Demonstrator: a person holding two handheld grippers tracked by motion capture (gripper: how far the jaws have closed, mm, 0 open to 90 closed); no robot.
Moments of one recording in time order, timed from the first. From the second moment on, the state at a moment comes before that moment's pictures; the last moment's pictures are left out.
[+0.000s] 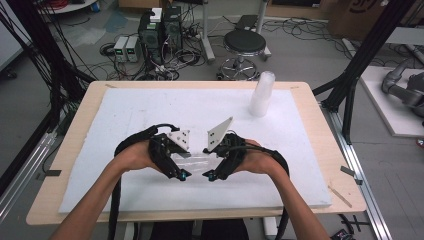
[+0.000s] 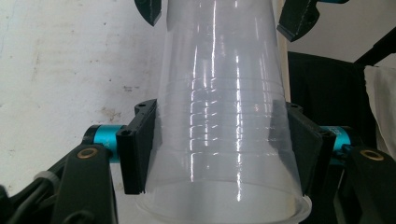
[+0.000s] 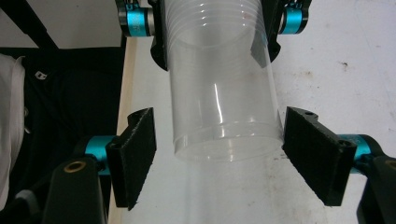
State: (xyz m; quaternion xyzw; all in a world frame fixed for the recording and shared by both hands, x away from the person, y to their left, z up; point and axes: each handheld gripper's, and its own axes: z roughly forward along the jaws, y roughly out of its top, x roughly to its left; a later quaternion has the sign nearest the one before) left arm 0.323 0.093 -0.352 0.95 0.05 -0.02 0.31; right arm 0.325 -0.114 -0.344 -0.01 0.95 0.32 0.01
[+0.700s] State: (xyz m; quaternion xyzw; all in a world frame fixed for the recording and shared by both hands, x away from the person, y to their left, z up) left arm 0.325 0.089 -0.356 0.94 0.06 0.00 0.34; right arm 0.326 -0.113 -0.348 0.00 0.95 0.30 0.01
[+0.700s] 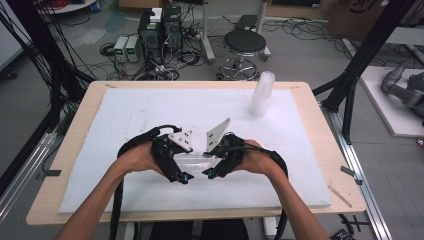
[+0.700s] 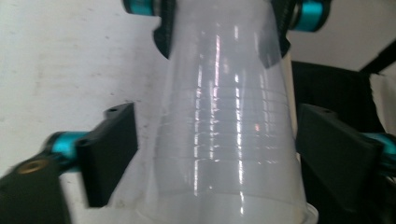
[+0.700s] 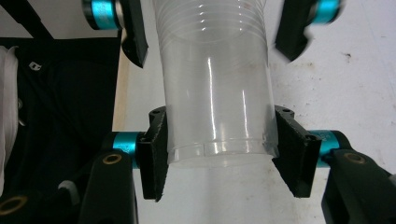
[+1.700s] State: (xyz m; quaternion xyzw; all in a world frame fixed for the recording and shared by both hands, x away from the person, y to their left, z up) left arm 0.311 0.157 -0.402 0.78 0.07 0.06 0.61; right arm 0.324 -0.163 -0.369 0.06 0.88 0.48 0.03
